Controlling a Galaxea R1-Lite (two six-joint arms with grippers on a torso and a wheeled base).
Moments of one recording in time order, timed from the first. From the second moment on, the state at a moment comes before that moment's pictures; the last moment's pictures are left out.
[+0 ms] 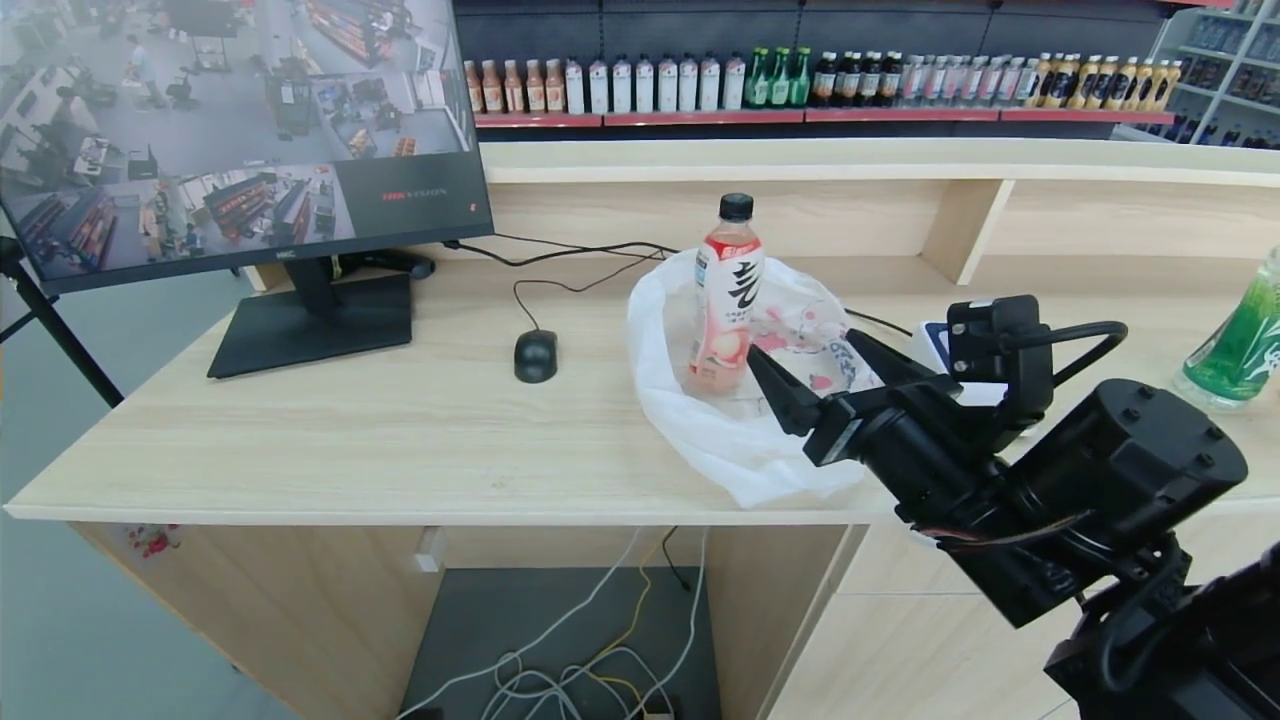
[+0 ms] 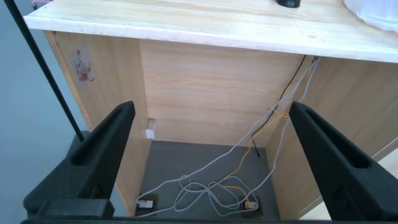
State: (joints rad) left arm 0.00 0.00 0.00 0.00 0.00 0.00; right arm 0.64 1.84 -0.54 -1.57 -0.21 0.03
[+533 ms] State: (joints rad) left arm 0.00 0.00 0.00 0.00 0.00 0.00; right arm 0.64 1.78 -0.48 -1.57 -0.21 0.03
